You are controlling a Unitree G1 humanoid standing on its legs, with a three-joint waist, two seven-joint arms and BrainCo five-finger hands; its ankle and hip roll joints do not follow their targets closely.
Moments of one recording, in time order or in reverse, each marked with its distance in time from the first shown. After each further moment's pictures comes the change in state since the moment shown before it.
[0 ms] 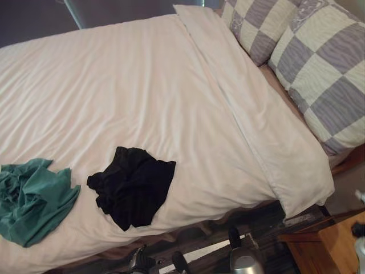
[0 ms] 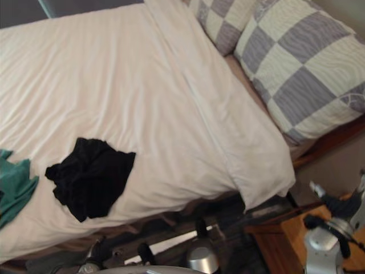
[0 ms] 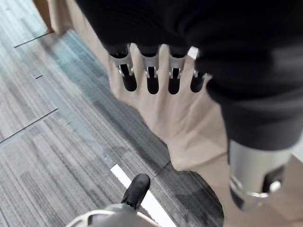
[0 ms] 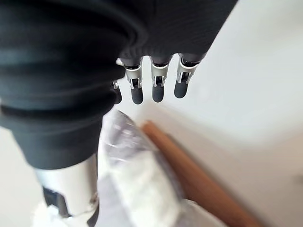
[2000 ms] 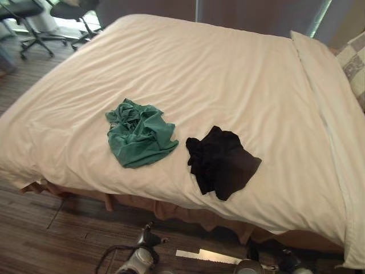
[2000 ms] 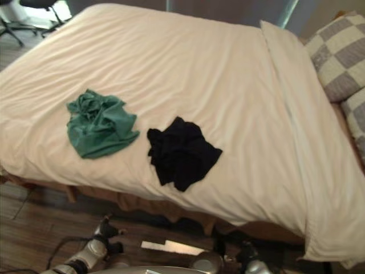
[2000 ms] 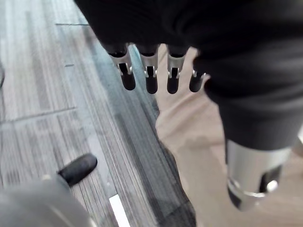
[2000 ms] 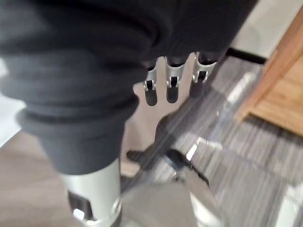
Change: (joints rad) left arm -0.152 0.087 -0.152 0.025 0.008 -0.013 0.001; right arm -0.280 0.133 0.674 1.277 0.058 0.019 0.398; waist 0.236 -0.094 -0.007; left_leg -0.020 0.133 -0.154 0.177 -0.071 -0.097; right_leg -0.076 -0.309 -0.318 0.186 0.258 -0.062
